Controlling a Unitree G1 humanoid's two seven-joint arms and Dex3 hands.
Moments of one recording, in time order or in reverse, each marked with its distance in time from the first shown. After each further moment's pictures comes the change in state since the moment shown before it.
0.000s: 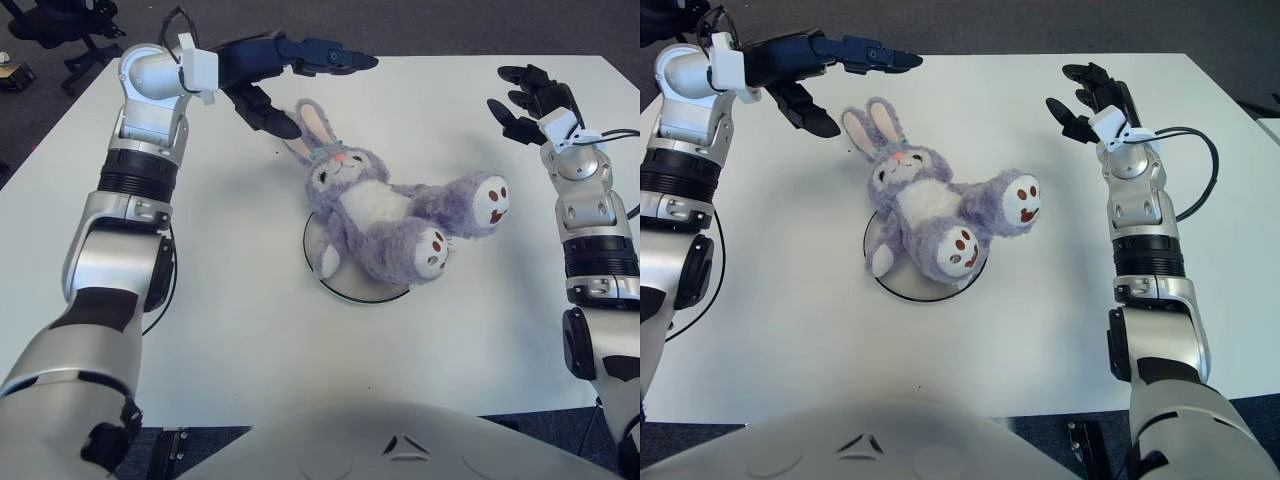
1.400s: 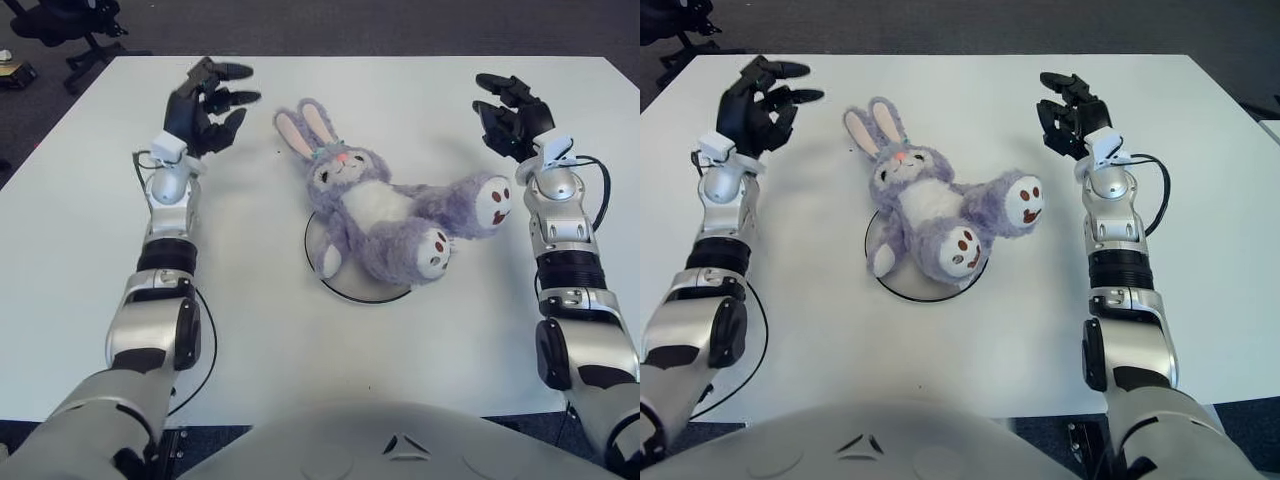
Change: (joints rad) left arm 0.370 -0.253 0.346 0.199 -0.165 0.055 0.661; right arm 0.067 0.201 -0.134 0.081 0.336 -0.255 0.021
